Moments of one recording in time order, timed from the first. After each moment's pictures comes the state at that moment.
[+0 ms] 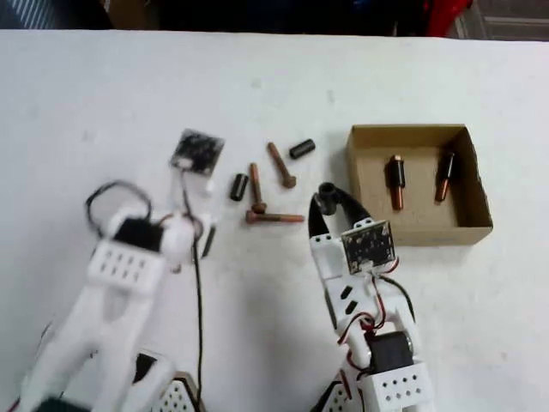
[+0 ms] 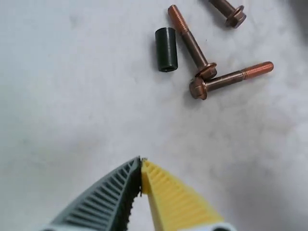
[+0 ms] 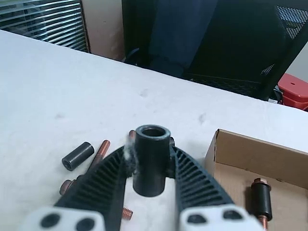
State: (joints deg) left arm 9.8 -33.5 47.3 62.3 -0.8; right arm -16.7 -99.7 96.4 23.2 9.8
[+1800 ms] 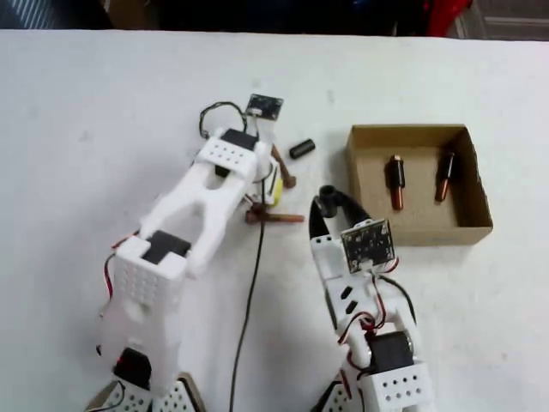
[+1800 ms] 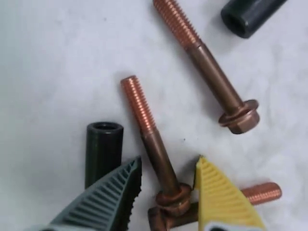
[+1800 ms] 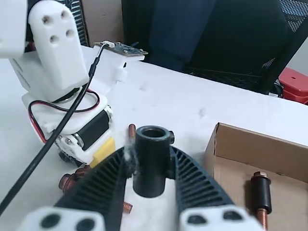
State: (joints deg) left arm 16.0 36.4 -10.9 65.6 12.4; right arm -16.4 -99.7 96.4 24.9 9.8
